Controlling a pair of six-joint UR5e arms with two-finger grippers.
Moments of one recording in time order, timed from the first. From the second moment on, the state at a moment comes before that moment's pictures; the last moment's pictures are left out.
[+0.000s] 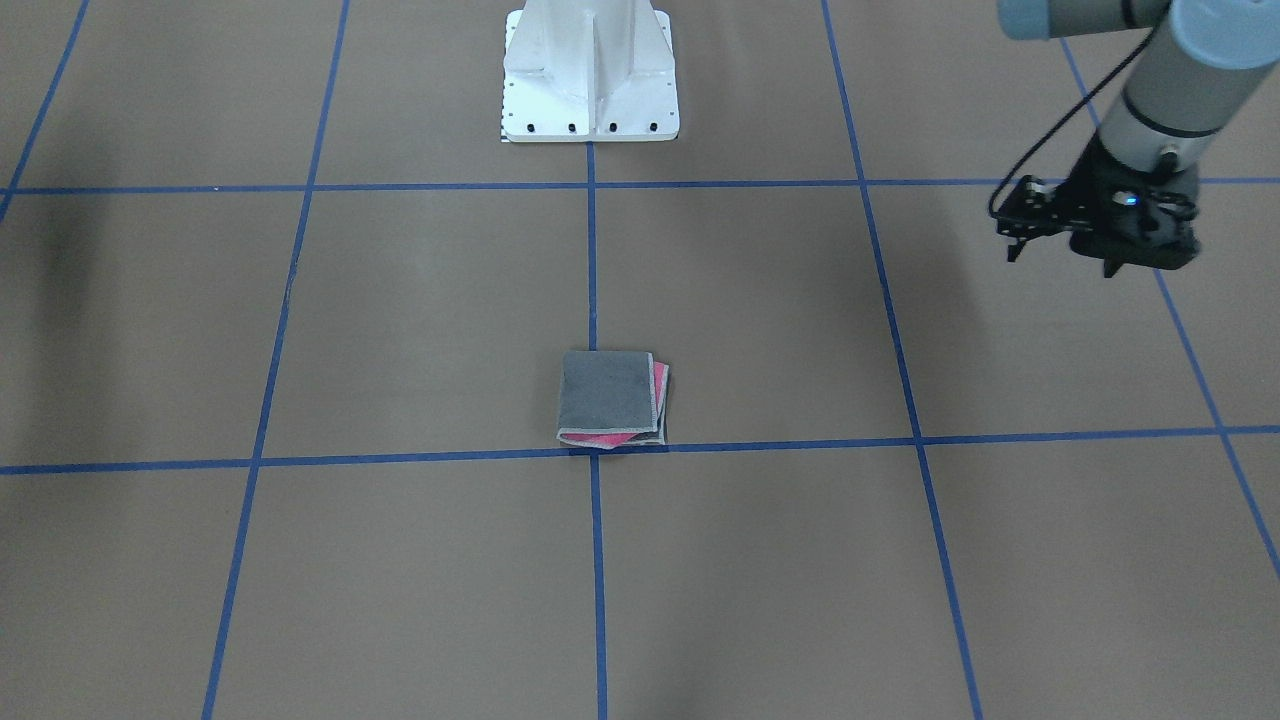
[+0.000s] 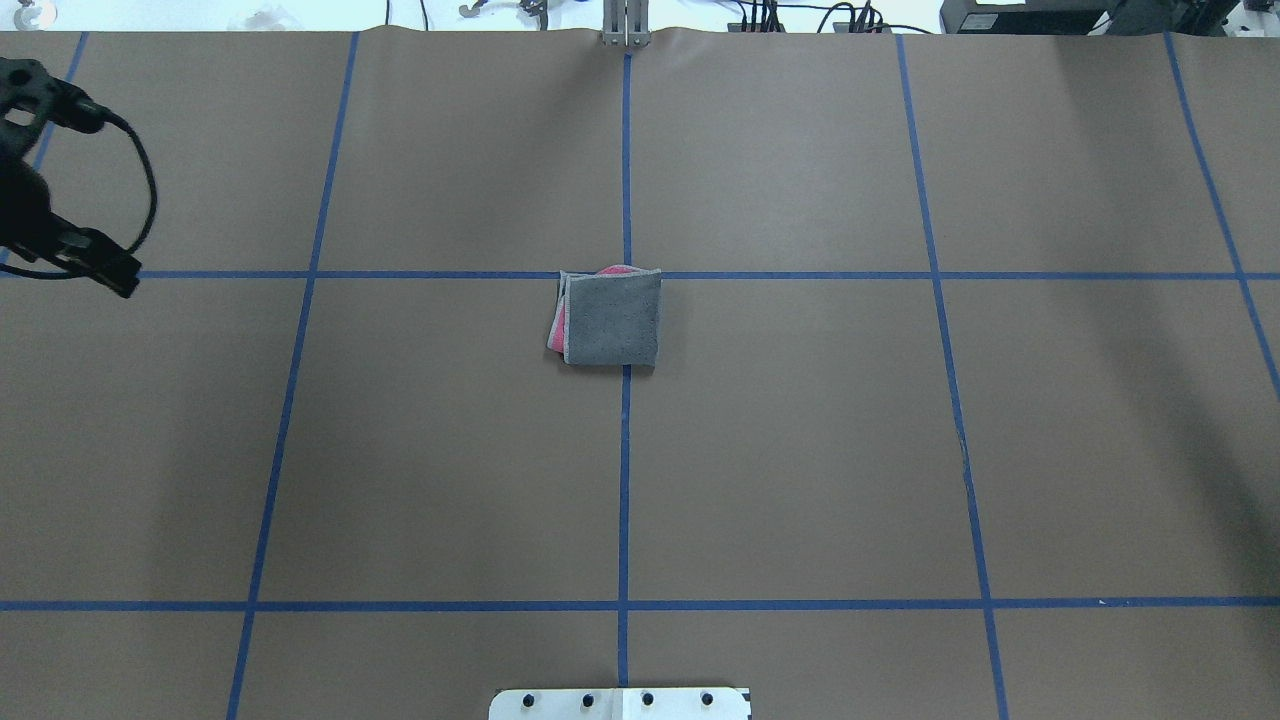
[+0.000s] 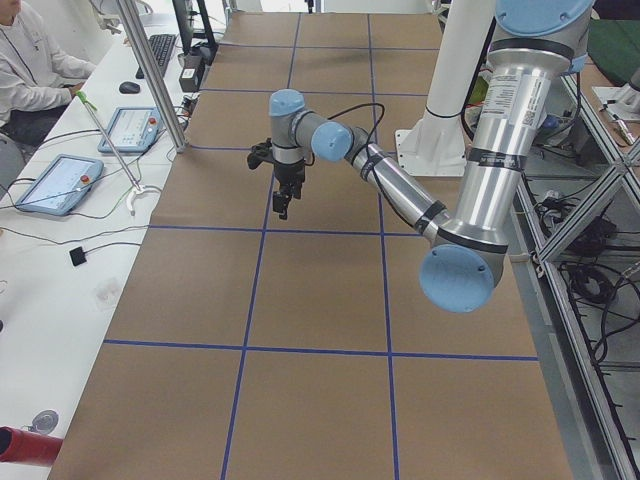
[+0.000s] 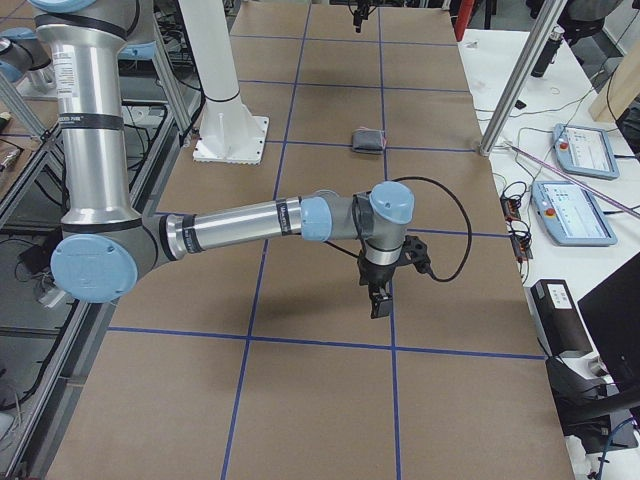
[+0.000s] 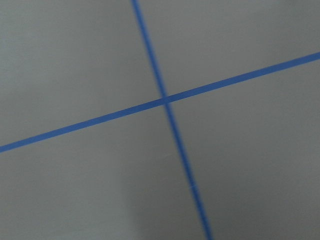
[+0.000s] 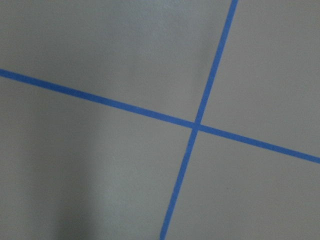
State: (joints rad) left arm -1.11 -1.73 -2.03 -1.32 -2.12 -0.23; right arm 1.48 -1.56 1.74 -1.72 2.20 -0.18
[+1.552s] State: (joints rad) left arm -1.56 -1.45 -1.80 -1.54 -2.35 0.21; right arm 1.54 -1.62 1.74 -1.72 2.23 -0.24
